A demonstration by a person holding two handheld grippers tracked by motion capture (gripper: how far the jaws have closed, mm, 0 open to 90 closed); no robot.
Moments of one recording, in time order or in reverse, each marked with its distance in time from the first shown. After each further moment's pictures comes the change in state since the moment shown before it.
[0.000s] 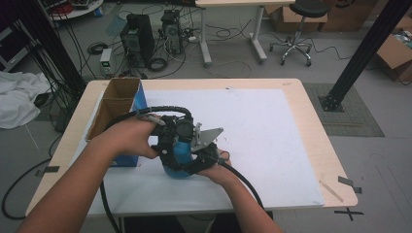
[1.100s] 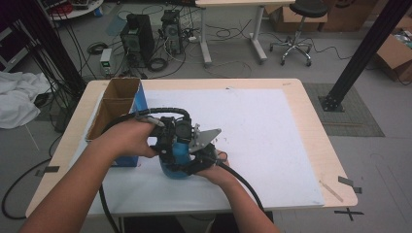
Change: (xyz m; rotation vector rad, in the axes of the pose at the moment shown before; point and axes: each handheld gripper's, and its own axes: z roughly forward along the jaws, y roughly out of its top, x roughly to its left) left arm 0.000 -0.002 0.005 0.040 0.001 -0.017; right arm 0.001 -0.001 0.006 0.008 -0.001 0.001
